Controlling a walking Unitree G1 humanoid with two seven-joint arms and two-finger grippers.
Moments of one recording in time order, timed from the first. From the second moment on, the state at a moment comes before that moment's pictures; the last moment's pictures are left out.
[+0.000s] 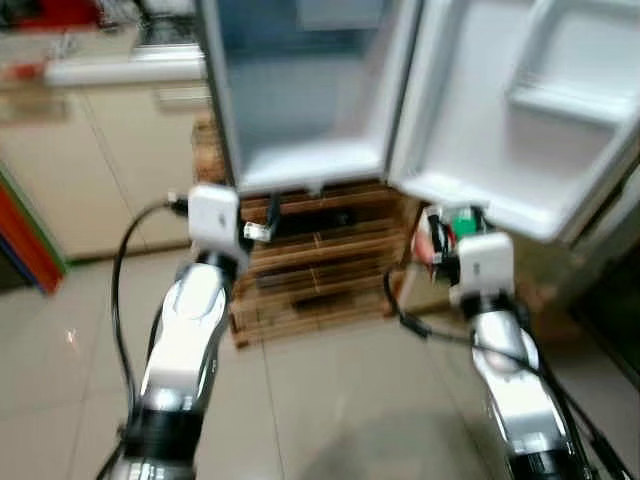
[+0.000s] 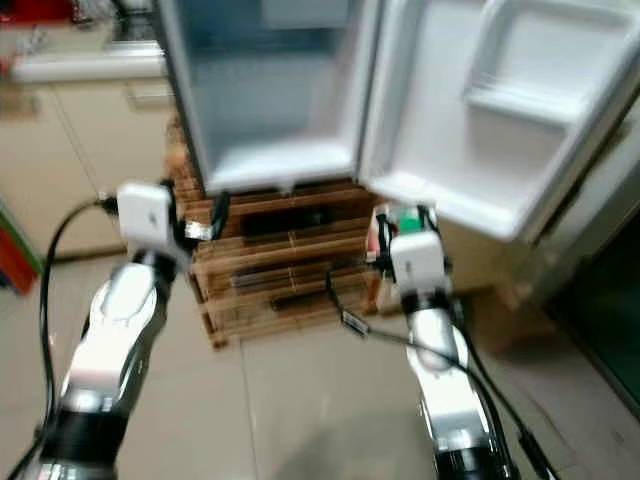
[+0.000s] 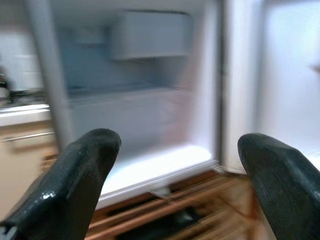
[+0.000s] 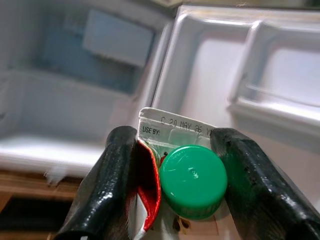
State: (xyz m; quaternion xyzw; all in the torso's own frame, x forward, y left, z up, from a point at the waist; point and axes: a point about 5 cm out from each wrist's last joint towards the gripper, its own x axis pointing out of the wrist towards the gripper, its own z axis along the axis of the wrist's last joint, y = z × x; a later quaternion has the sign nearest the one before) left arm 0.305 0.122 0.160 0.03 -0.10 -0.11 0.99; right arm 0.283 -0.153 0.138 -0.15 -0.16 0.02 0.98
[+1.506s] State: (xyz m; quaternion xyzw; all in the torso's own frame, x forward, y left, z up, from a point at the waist) left arm 0.323 0.124 0.168 0.02 -0.11 -0.06 0.99; right arm 0.305 -0.098 0.158 -0.07 -0.14 0.19 0.97
